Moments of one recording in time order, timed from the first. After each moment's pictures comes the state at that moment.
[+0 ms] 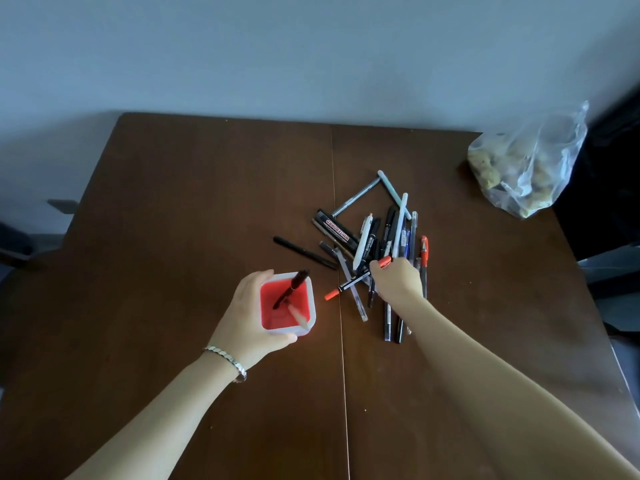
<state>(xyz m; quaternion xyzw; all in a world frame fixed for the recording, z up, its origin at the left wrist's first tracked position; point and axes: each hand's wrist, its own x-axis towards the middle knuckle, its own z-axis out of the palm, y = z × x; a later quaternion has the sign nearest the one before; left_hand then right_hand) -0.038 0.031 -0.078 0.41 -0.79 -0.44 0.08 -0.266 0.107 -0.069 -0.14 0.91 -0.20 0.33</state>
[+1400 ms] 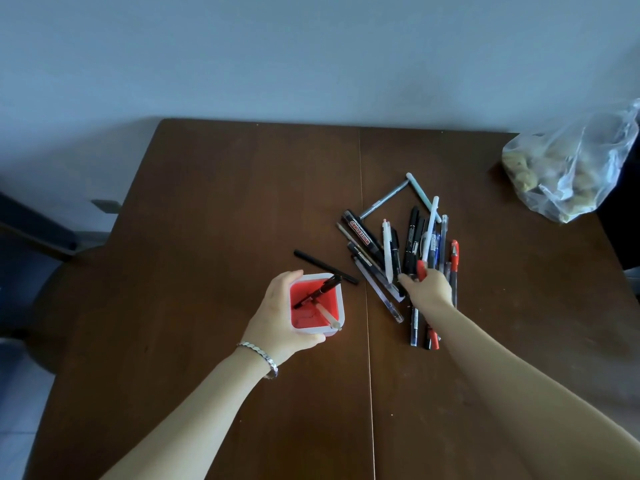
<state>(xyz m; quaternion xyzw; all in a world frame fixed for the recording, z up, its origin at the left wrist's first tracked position) -0.036 0.030 -0.082 0.42 -0.79 -0.44 0.08 -0.269 0.117 -0.084 -0.11 0.89 -0.26 0.35</state>
